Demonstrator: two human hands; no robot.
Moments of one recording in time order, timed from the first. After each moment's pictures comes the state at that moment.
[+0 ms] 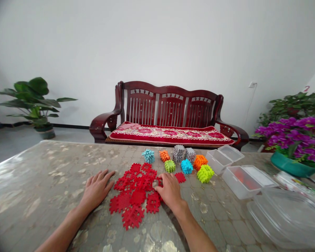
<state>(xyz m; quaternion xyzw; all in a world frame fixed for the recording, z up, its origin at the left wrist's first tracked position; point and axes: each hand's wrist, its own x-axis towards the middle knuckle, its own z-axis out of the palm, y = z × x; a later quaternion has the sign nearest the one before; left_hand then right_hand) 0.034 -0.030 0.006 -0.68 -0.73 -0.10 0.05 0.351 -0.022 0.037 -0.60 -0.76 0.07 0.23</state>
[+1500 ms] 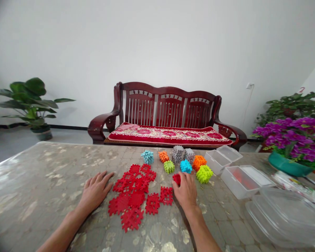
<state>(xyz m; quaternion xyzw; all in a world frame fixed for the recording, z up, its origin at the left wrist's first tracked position) 0.035 -0.029 0.005 -0.68 -0.73 -0.10 0.06 0.412 -0.021 0.019 -0.69 -0.68 -0.04 0.24</state>
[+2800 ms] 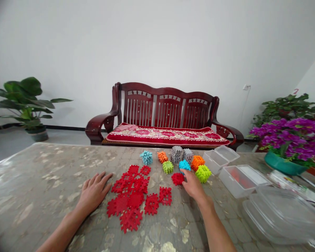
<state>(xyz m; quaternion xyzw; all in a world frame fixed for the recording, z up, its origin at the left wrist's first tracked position) 0.035 -0.029 0.005 -0.68 -0.73 -0.10 0.06 0.475 0.015 0.011 -0.63 -0.71 0.16 0.28</state>
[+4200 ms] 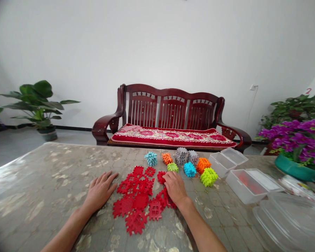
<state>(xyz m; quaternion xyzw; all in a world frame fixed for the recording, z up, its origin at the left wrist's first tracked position) 0.028 -0.022 0.001 -0.69 -0.71 -0.12 0.04 0.368 0.001 0.034 -0.52 -0.83 -0.01 0.18</state>
